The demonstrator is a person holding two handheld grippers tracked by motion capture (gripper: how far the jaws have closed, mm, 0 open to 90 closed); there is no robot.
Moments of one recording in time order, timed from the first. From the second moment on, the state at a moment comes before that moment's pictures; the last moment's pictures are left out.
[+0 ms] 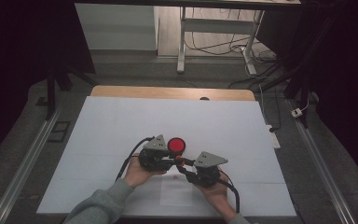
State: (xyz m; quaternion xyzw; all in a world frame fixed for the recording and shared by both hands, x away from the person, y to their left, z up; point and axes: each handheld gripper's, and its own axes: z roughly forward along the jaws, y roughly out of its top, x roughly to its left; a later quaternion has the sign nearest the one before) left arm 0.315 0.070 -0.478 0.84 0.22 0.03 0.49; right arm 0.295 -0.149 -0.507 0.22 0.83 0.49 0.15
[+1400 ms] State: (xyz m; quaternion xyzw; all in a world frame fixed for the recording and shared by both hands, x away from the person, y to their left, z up) left arm 0.312 0.070 -0.484 0.83 0.23 0.03 0.50; right arm 0.293 -0.149 -0.509 0.23 0.83 0.49 0.14
